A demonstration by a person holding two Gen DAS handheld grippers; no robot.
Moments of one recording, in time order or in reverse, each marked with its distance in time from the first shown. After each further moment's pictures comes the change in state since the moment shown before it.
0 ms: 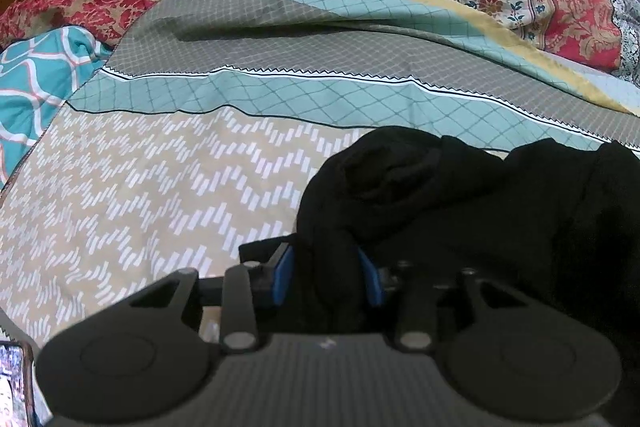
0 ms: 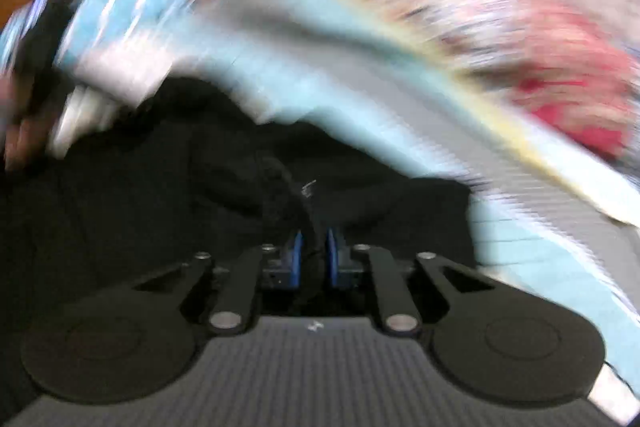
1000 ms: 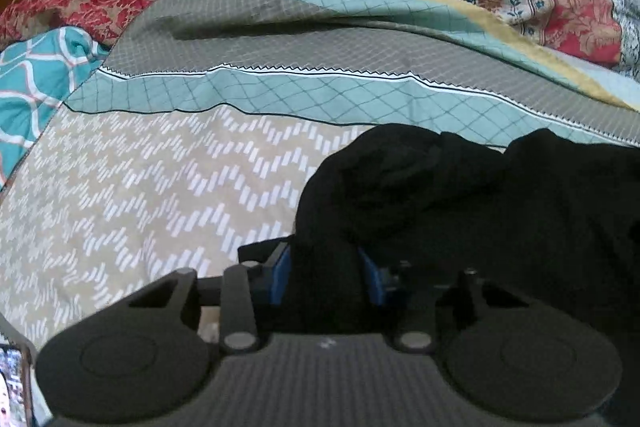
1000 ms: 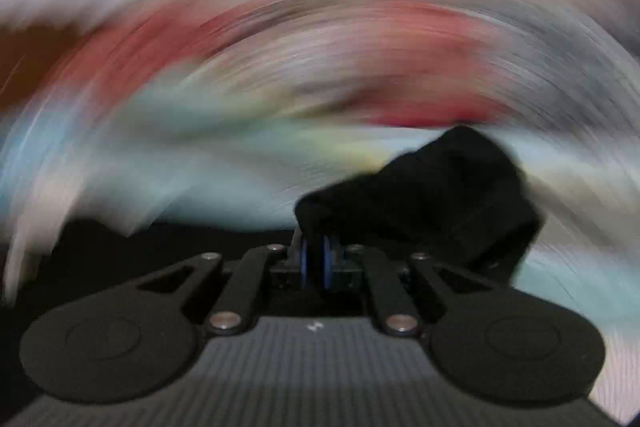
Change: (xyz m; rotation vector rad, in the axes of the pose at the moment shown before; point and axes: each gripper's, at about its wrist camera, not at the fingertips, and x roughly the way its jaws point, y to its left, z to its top) left arm -0.002 0.001 -0.006 -0.001 0.003 -0.007; right arm -0.011 -0.046 -0.013 0.044 -0.105 -0.059
